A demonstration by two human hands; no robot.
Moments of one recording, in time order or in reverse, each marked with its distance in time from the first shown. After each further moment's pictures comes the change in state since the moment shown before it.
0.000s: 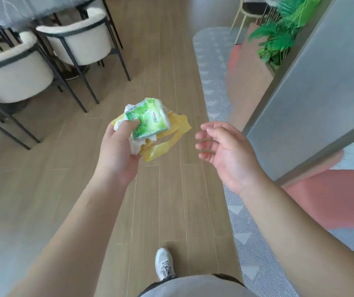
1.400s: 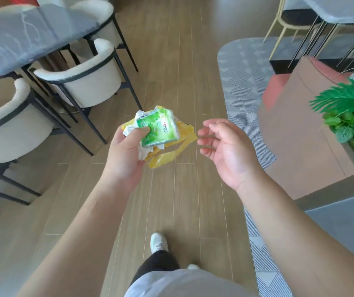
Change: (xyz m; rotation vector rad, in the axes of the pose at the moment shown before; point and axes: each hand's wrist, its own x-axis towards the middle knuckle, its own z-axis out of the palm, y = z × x) left_hand 0.554 0.100 0.140 0.080 0.028 0.053; right_hand 0.604 -0.086 0.060 0.095 -0.050 0.048
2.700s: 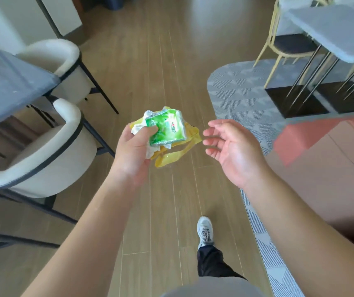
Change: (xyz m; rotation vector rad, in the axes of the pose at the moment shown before) left_hand 0.604 0.097 0.145 0.030 -0.130 -0.056; right_hand 0.587 -0.111 0.056 0.025 0.122 -0.066
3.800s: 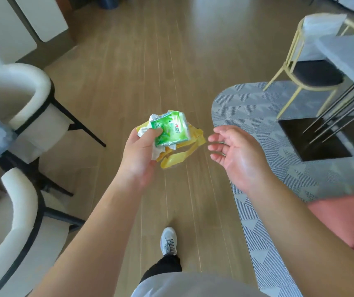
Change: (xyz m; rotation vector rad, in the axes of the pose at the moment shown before) left_hand 0.516 0.077 0.094 -0.073 0.007 -0.089; right_hand 0.508 -0.080 0.064 -0.050 0.073 0.044
